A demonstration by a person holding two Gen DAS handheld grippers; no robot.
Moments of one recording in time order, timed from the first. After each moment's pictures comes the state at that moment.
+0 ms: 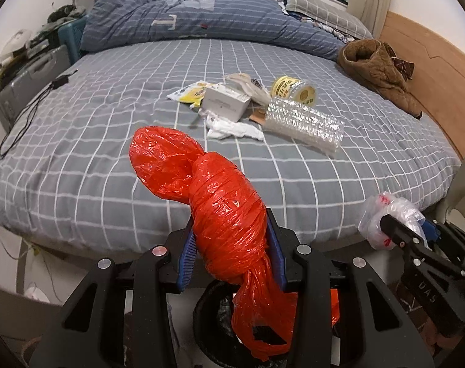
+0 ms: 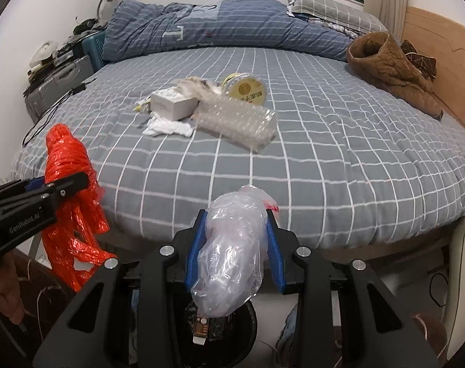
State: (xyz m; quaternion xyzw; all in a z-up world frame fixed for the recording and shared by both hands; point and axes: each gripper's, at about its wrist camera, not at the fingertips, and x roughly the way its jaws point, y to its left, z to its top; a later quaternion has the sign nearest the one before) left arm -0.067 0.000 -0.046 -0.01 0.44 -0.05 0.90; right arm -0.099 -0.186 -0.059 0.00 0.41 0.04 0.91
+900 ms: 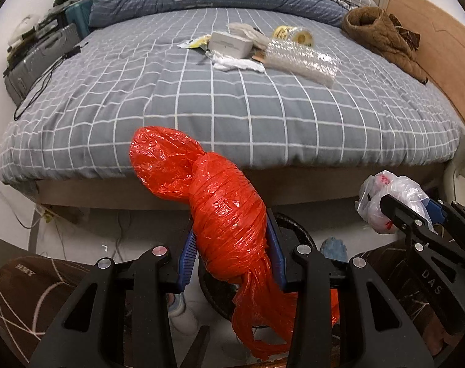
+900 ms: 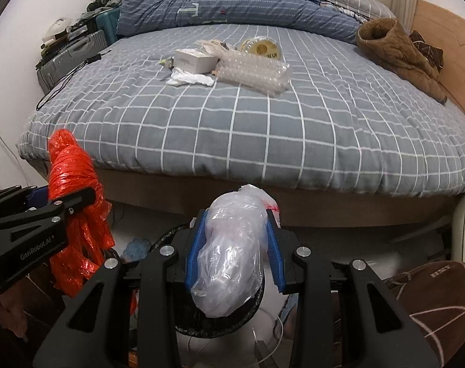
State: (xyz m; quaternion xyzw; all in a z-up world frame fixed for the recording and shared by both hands) left arm -0.144 -0.011 -0.079 0.02 0.50 -0.03 0.87; right arm -0.163 -0.176 -0.088 -0.01 0.45 0.06 0.89
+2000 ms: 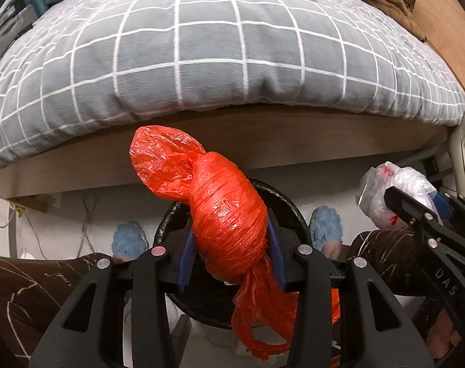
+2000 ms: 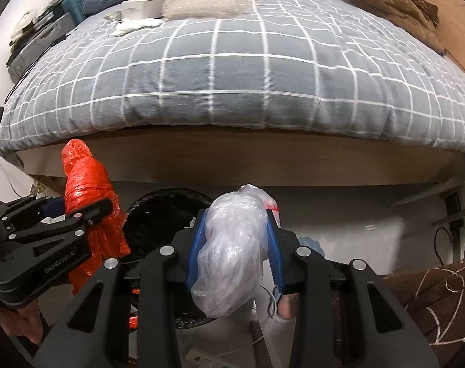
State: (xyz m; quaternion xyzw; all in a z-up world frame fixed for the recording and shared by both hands) left arm -0.106 -0.062 -0.187 0.03 0.57 -0.08 0.81; right arm -0.133 -0.224 -0.174 0.02 0.53 0.03 0.85
